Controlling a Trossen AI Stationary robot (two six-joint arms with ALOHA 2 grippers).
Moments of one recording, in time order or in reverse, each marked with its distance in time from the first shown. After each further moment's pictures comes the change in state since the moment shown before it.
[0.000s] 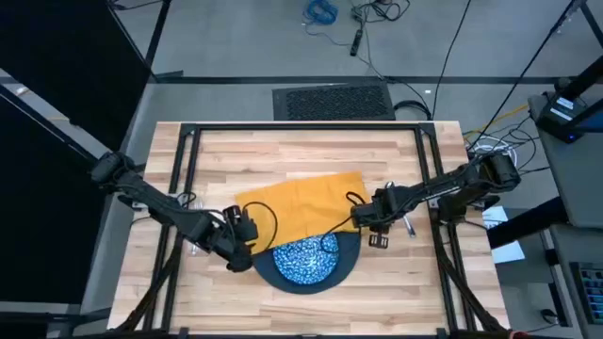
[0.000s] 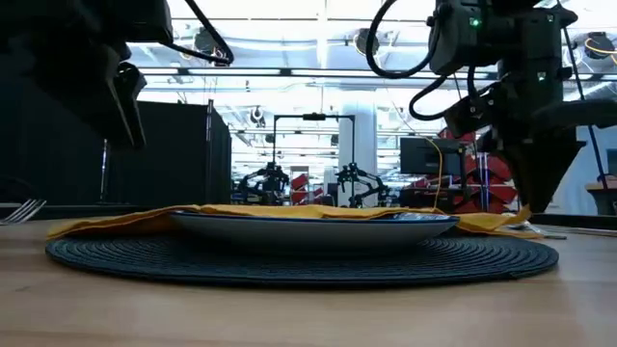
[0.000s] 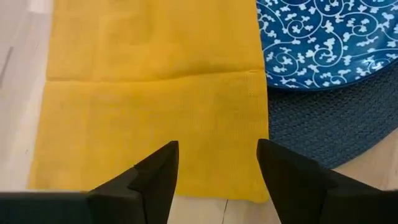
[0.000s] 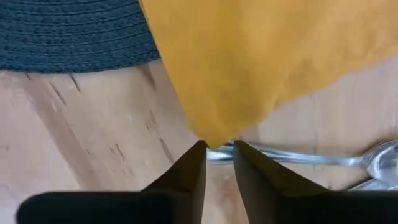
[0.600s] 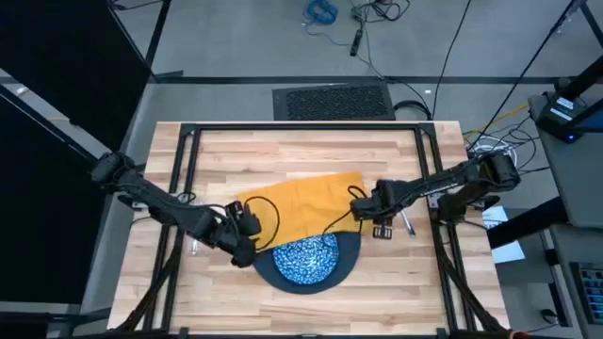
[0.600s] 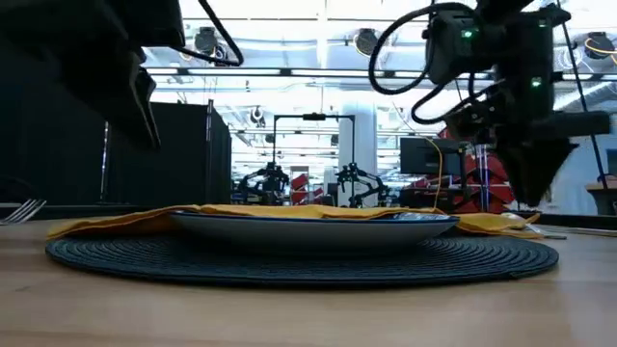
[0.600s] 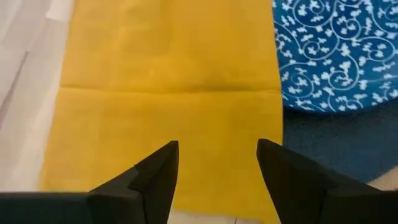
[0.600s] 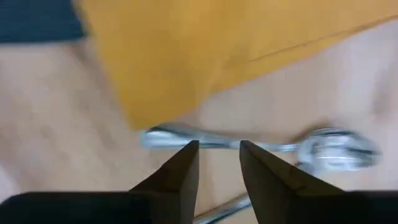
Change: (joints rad) left arm 0.064 0.000 -0.001 0.027 -0.013 0.008; right arm -0.088 0.000 0.042 -0.112 0.175 -0.166
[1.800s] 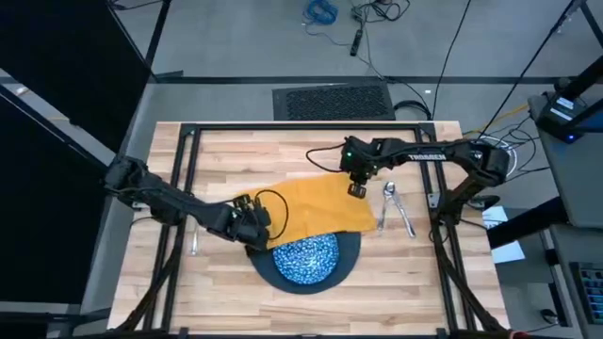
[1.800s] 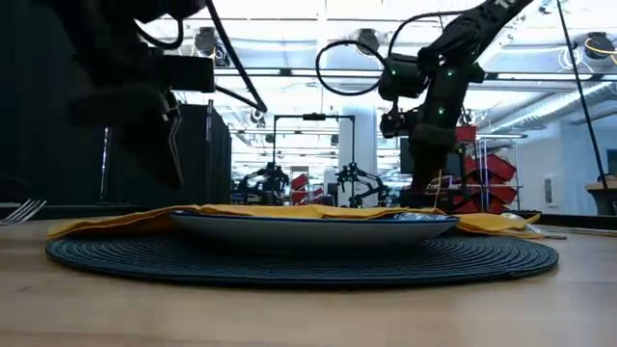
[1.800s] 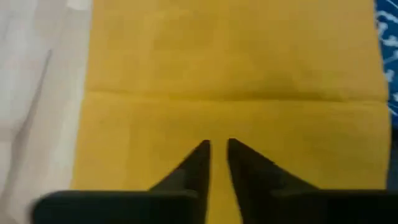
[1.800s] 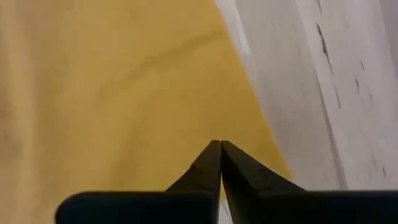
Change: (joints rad) left arm 0.121 0.140 0.000 0.043 -0.021 0.122; right arm -0.500 0.077 0.050 0.437 -0.232 -0.374
